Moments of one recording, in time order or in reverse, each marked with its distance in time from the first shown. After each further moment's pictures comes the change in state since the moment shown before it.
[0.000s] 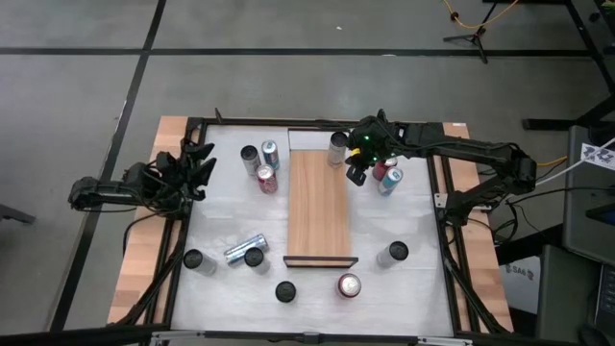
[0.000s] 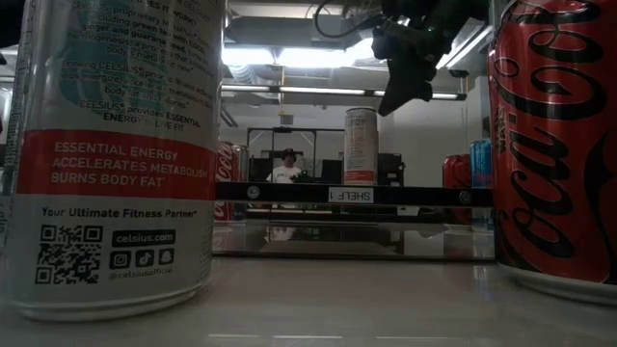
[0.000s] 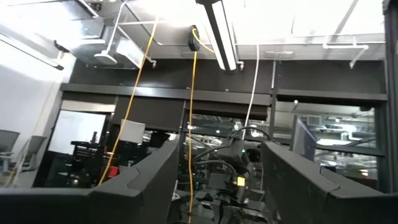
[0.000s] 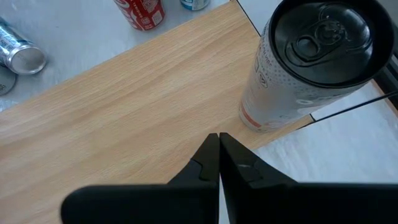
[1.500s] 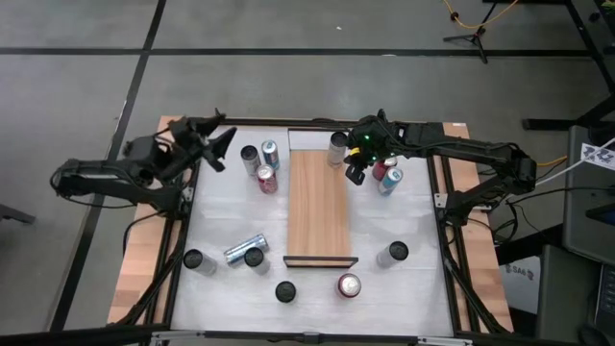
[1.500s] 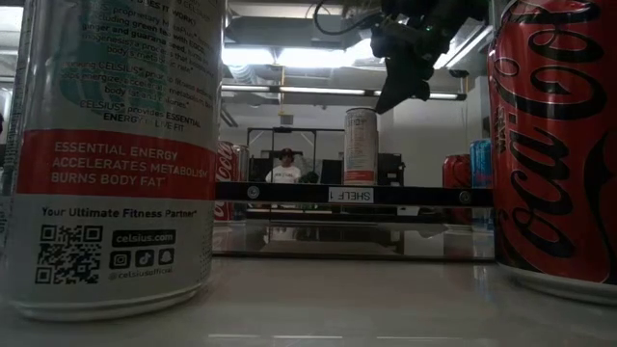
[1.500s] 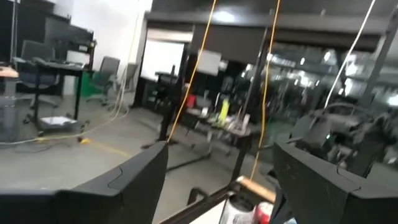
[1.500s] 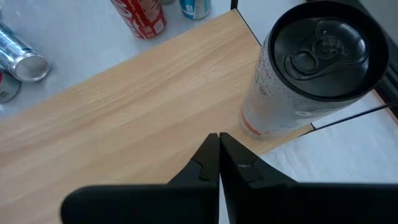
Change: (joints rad) left arm 0.010 0.501 0.642 -0.567 -0.363 -0.149; right arm 0.000 0.000 0.000 0.026 0.000 0.000
